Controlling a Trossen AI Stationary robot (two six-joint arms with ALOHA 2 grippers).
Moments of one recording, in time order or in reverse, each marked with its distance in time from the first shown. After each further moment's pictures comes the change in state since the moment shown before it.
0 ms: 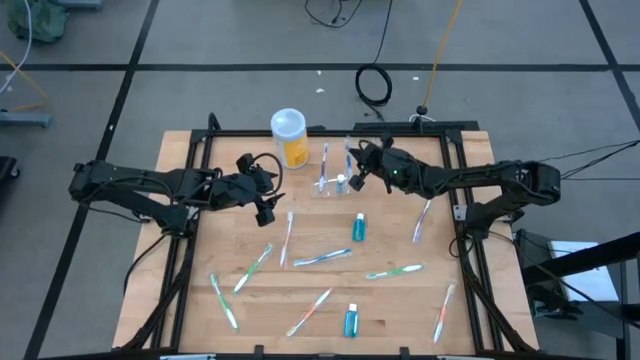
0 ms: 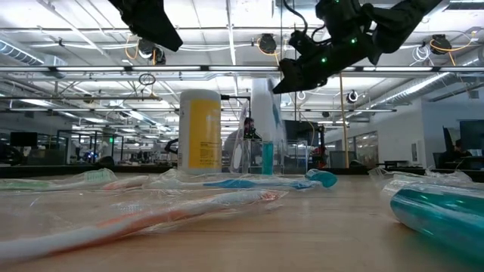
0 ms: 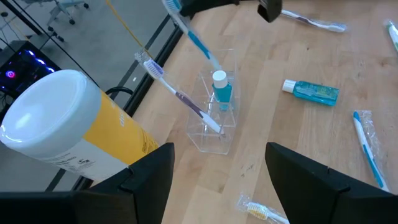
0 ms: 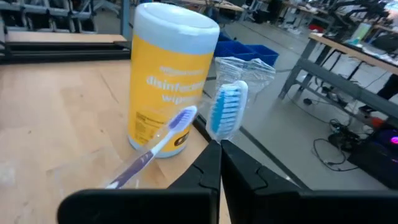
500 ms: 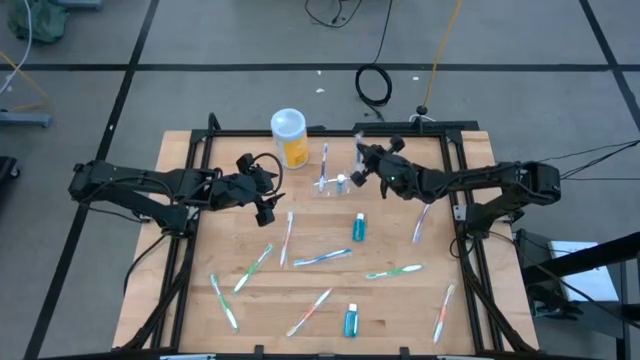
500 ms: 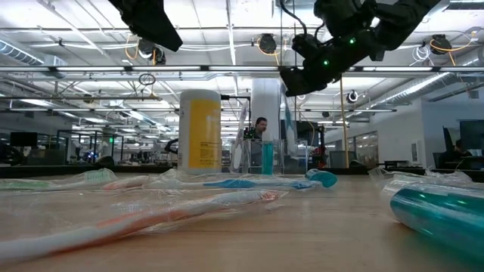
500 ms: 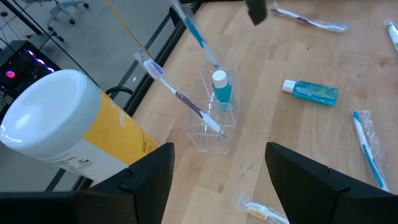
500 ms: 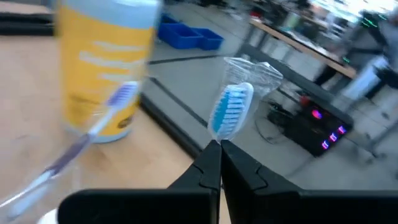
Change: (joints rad) left arm 0.000 0.000 0.000 0.000 0.001 -0.001; right arm 0.042 0.000 0.000 -0.063 0.305 0.029
